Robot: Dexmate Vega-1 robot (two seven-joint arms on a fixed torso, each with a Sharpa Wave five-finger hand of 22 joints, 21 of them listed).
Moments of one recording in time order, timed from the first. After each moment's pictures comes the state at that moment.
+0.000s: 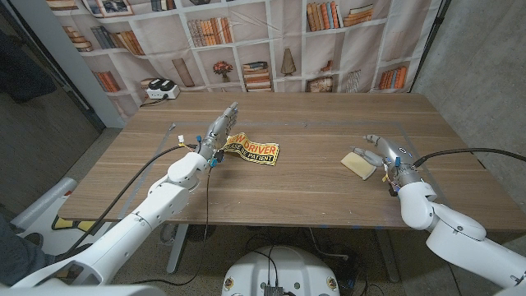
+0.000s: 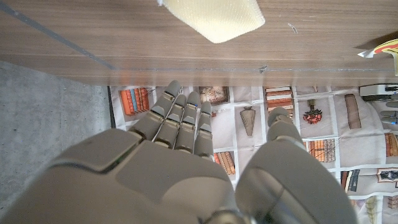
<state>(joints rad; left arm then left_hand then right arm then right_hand) 0.93 0.58 0.42 -1.55 -0.58 -0.18 0.04 0.36 -0.05 0.25 0.06 0.29 0.00 0.06 0.20 0.18 -0.02 0.02 0.20 0.18 -0.08 0.02 0.18 0.18 -0.12 -0.04 0.20 0.18 -1.40 -0.96 -0.27 -2.14 -0.30 -0.52 -0.44 0.43 -0.06 0.39 -0.17 0.23 0.37 0.03 0.22 0.19 0.41 0.05 0.27 0.18 0.32 -0.03 0.20 0.18 0.31 -0.04 0.48 0.17</state>
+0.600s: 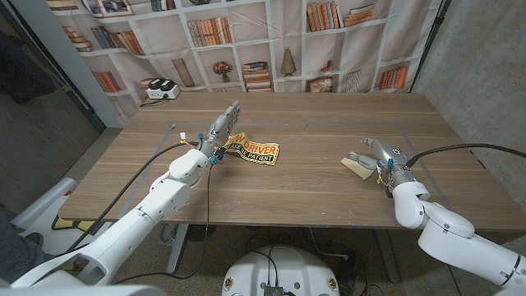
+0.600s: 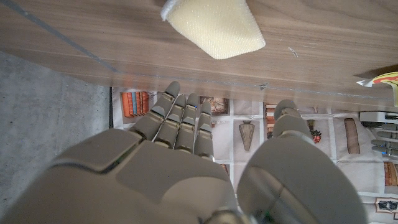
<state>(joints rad) 0.89 0.57 0.43 -1.51 -0.59 -0.18 0.01 0.36 -0.04 0.24 0.06 0.29 0.00 0.06 0.20 0.18 -0.02 0.02 0.20 0.18 -0.08 0.02 0.18 0.18 -0.12 -0.03 0.20 0.18 -1.32 -0.99 -0.39 -2.16 -0.36 -0.66 -0.40 0.51 -0.12 0.39 -0.18 0.26 0.36 0.03 0.21 0.19 0.40 0.04 0.25 0.18 0.30 -0.03 0.19 0.18 0.31 -0.04 0.45 0.17</state>
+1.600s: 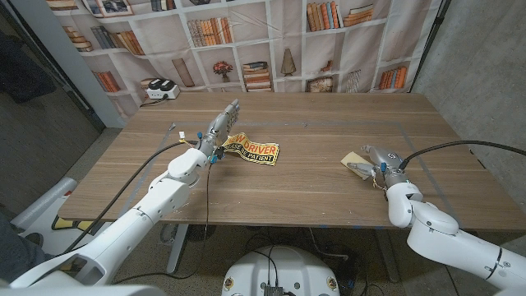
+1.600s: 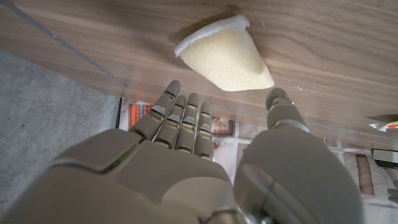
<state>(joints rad) 0.90 0.57 0.42 -1.53 -0.59 -0.18 0.02 0.36 -0.04 0.24 0.06 0.28 0.01 0.06 0.20 0.18 -0.02 0.02 0.20 0.18 -0.08 0.02 0.18 0.18 -0.12 -0.03 0.20 0.18 -1.22 -1.00 -0.53 -2.13 -0.38 -0.81 -0.36 0.64 -0.09 0.42 -0.18 0.29 0.38 0.01 0.21 0.19 0.43 0.02 0.24 0.18 0.34 -0.04 0.20 0.18 0.34 -0.04 0.44 0.17</state>
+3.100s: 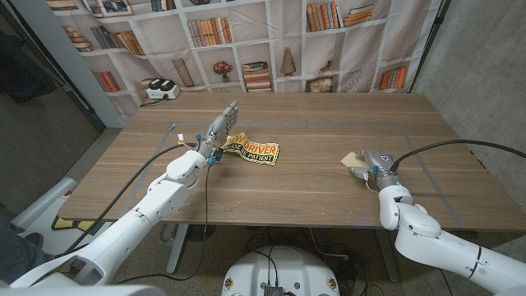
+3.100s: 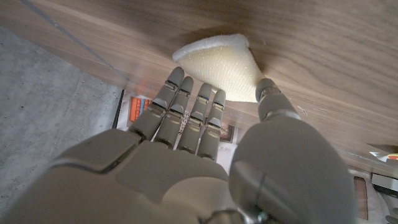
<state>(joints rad) 0.90 0.57 0.41 -1.51 -0.61 -0.18 0.00 0.36 -0.03 0.23 0.07 0.27 0.01 0.06 0.20 0.18 -0.02 0.02 0.20 0.18 -0.08 0.02 0.18 0.18 -0.12 -0.04 0.20 0.18 -1.11 -0.96 -0.69 -2.08 -0.51 -0.90 -0.34 0.80 -0.04 0.47 -0.15 0.28 0.69 -0.13 0.28 0.19 0.68 -0.12 0.30 0.19 0.62 -0.06 0.26 0.20 0.53 -0.05 0.46 0.19</state>
